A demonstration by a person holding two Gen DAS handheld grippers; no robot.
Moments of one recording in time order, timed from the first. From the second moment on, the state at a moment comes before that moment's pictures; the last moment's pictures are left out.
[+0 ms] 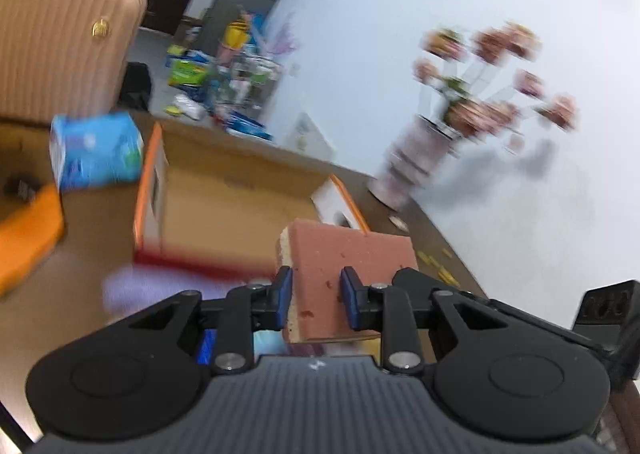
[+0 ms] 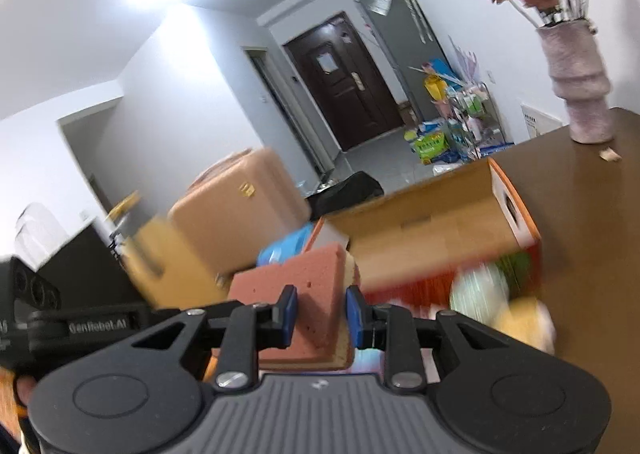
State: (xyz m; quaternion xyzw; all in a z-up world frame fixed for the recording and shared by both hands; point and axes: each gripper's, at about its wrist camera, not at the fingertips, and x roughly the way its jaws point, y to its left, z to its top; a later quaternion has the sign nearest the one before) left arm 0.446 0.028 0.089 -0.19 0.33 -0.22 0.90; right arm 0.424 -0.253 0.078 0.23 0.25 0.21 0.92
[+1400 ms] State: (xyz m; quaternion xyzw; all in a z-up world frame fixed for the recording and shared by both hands) left arm 0.450 0.003 0.124 0.05 0.20 -0.02 0.98; right arm 0.504 -0.281 0.132 0.10 0.25 0.08 0.96
